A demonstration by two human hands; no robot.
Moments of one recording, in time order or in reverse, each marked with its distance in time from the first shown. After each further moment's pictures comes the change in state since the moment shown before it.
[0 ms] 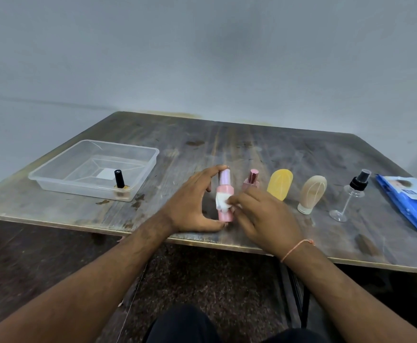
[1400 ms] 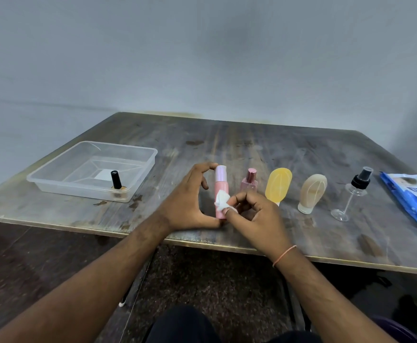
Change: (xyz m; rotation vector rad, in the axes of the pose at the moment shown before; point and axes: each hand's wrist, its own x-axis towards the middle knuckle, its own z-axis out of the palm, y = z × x) left_hand 0.001 -0.001 0.003 -0.029 0.073 -0.056; right_hand -0.002 -0.013 0.018 0.696 0.106 0.444
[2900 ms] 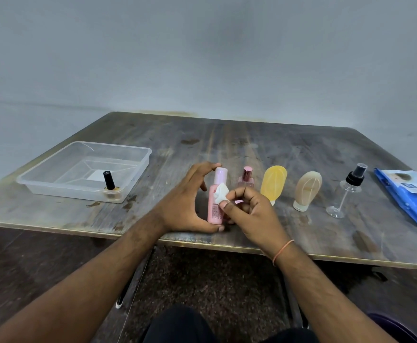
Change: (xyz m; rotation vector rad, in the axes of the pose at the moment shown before) left_hand 0.004 -0.006 0.001 0.058 -0.087 0.098; right_hand 0.008 0.010 0.001 0.293 -0.071 0.208
